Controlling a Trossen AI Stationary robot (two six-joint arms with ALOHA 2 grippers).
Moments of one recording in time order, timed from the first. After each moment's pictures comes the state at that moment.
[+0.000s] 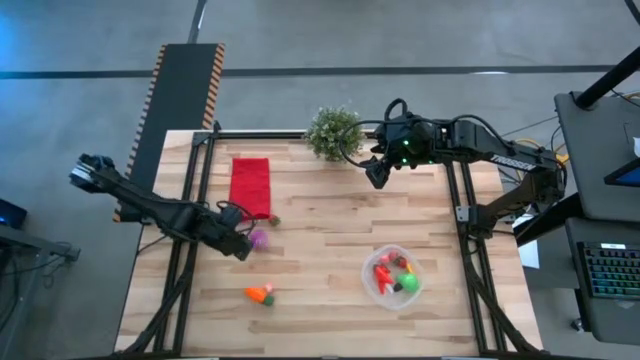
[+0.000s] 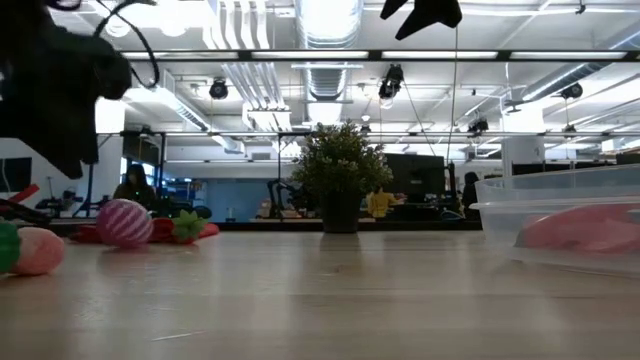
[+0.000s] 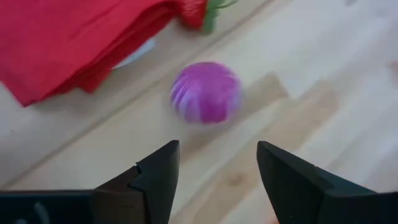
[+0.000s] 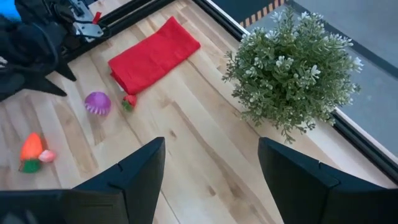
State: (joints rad) left arm -0.41 0.97 0.64 -0.85 -0.27 -1.35; right arm -0.16 1.41 1.65 -1.02 0.20 0.39
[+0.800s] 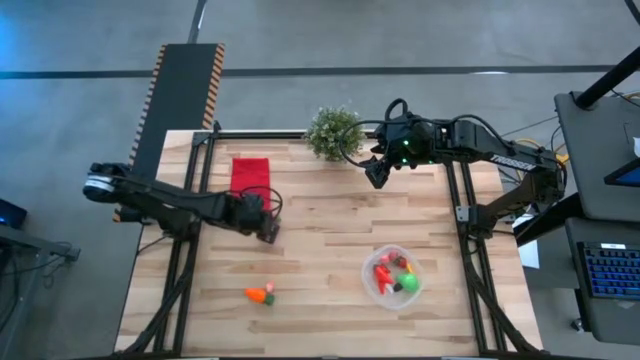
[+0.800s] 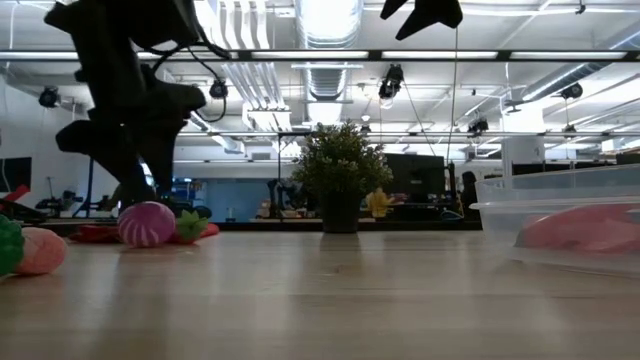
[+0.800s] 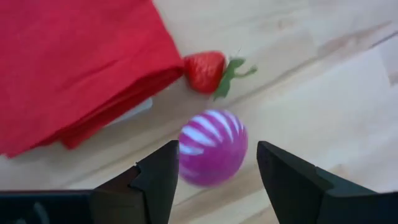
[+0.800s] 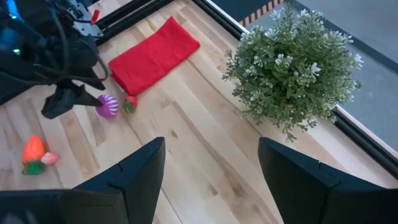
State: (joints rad) left arm -0.13 1.27 0.76 -0.73 -0.21 -1.26; right arm -0.16 1.41 1.65 -1.02 0.20 0.41
